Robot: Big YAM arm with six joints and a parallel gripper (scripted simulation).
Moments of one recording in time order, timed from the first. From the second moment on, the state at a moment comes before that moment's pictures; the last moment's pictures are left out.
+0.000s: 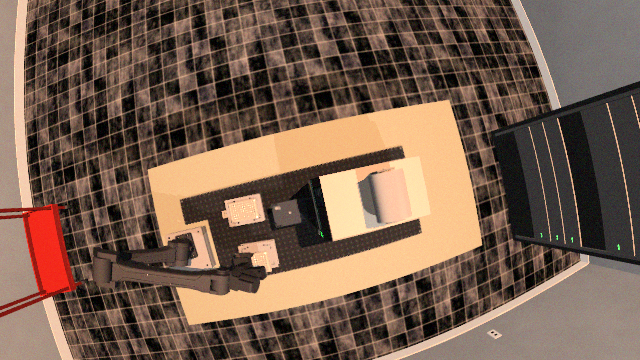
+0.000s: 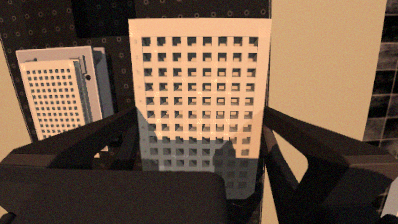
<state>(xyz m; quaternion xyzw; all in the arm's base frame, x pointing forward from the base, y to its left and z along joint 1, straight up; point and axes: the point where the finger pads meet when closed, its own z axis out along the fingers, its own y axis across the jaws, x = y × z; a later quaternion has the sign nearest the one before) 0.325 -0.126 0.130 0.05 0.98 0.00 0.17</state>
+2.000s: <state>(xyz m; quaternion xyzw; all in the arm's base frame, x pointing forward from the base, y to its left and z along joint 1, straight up) 0.319 -0.125 0.118 0.03 0.99 0.00 0.16</state>
